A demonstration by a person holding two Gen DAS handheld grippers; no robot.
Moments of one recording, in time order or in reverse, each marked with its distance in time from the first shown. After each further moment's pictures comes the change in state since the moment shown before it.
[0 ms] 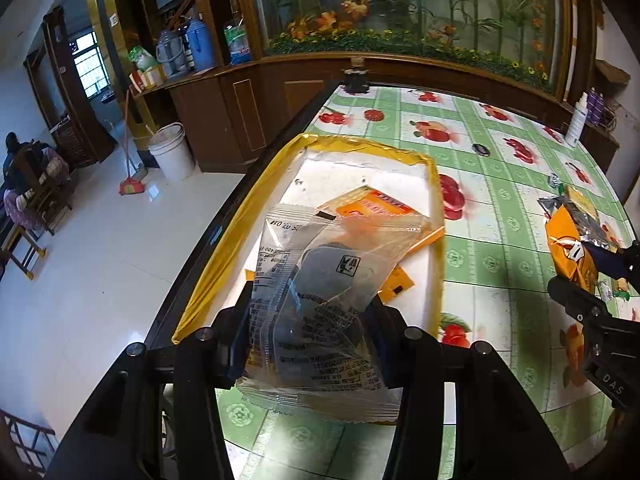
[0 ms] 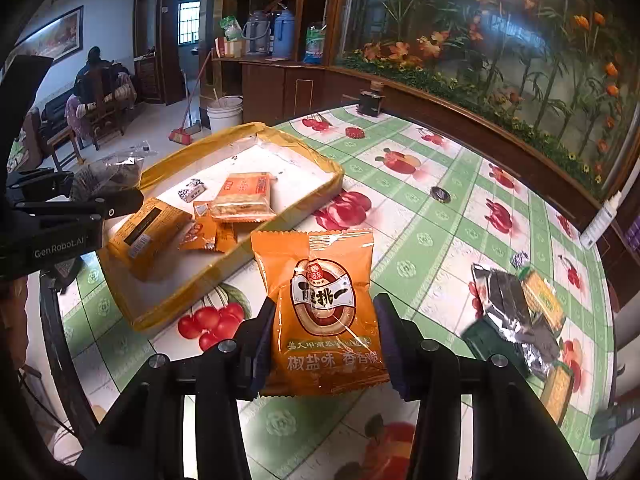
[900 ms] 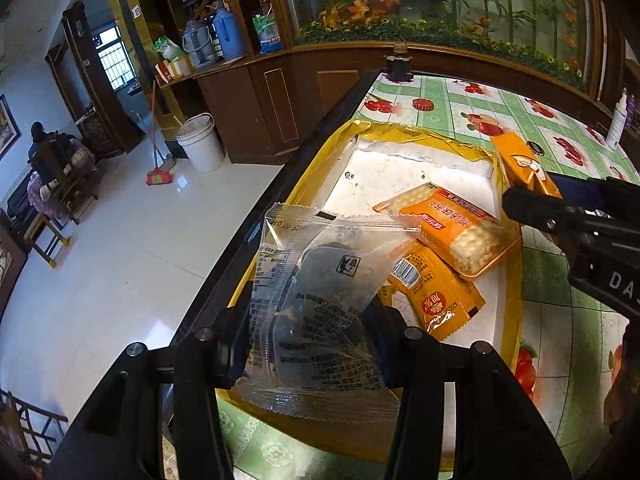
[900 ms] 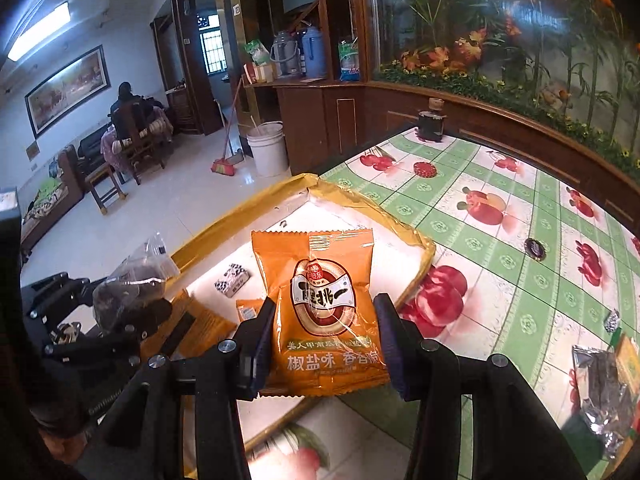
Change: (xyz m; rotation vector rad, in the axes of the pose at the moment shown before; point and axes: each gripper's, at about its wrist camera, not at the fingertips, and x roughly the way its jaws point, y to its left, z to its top) left arm 0.039 0.023 0.004 -0.022 0.025 0.112; right arm 0.081 0.026 0.083 0.076 -0.062 0.222
